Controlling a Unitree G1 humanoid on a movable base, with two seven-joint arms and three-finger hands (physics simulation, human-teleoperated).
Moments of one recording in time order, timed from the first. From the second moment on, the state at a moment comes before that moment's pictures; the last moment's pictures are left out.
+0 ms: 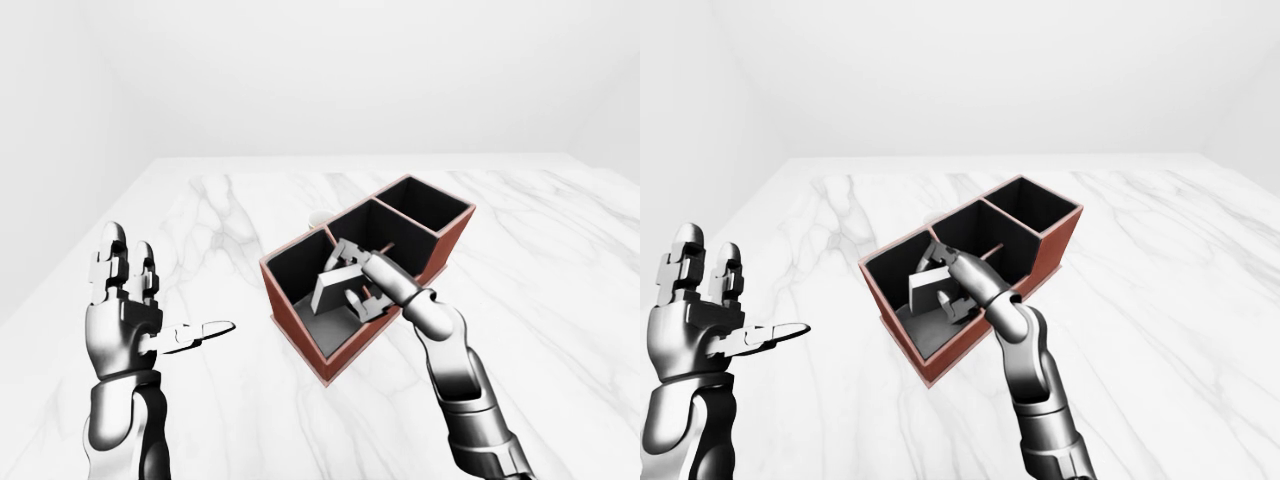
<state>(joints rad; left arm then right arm) 0.14 0.03 0.36 -0.54 -0.20 0.09 -0.09 -0.24 -0.05 0.10 -0.16 -0.59 0.09 0.56</state>
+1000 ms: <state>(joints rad) 0.14 0.03 0.37 -0.55 -0.21 0.09 -0.10 -0.24 -0.02 0.14 -0.04 -0.72 0.09 0.49</state>
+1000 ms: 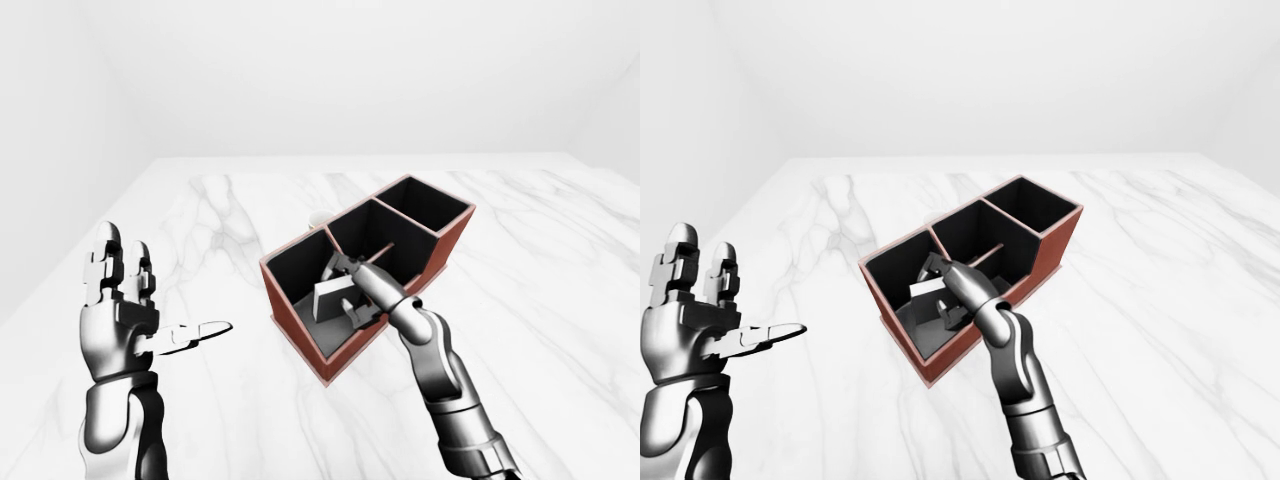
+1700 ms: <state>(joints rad) 0.14 0.02 0.37 -0.55 -0.21 0.09 -0.10 -0.22 0.00 0.14 0.05 -0.77 0.09 0.42</state>
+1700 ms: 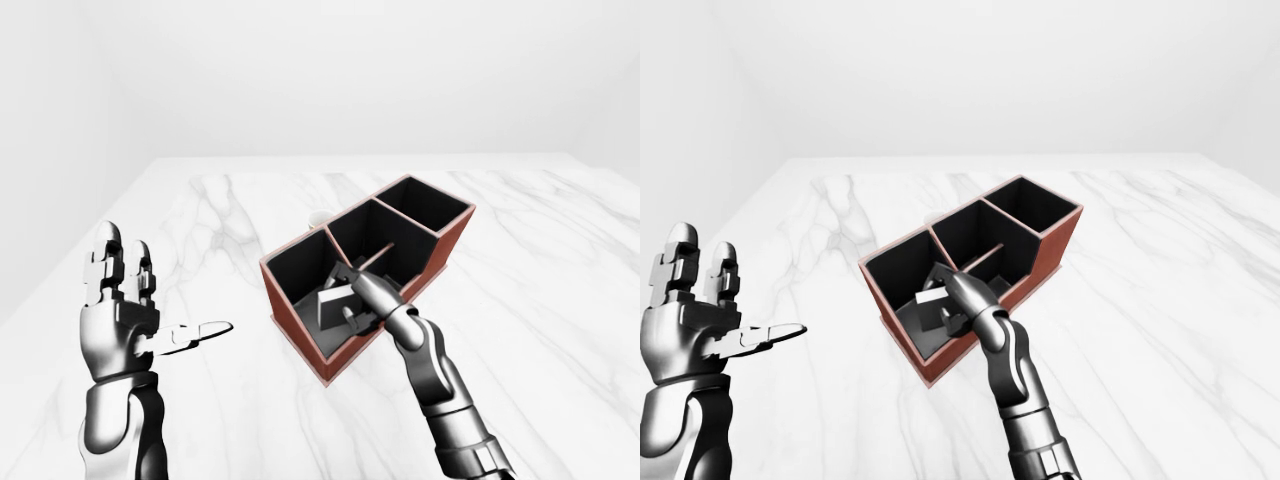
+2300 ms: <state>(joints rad) 0.14 0.03 0.37 -0.55 -0.22 0.09 -0.10 -0.23 0.01 0.15 0.06 -0.74 0.09 0.41</state>
